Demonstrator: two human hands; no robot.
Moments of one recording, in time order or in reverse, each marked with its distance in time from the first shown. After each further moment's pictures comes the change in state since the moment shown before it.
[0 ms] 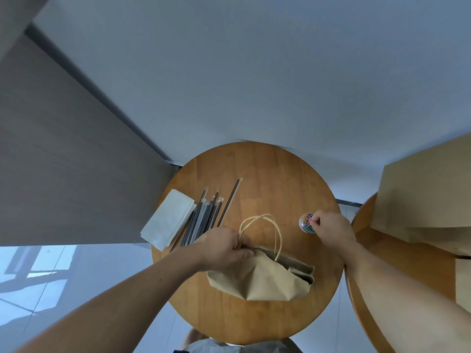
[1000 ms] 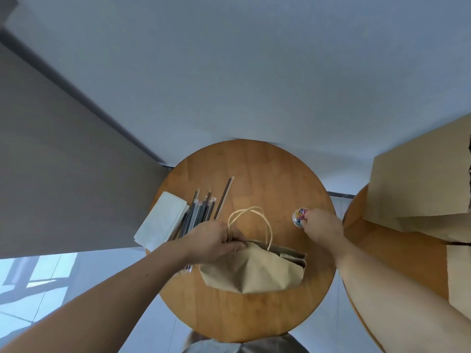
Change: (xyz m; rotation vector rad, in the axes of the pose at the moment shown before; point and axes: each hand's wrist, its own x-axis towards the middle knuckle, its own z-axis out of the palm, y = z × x) left_hand 0.007 -0.004 -0.011 -0.048 0.044 0.057; right_hand 0.002 -0.012 0.004 -0.074 -0.131 0.131
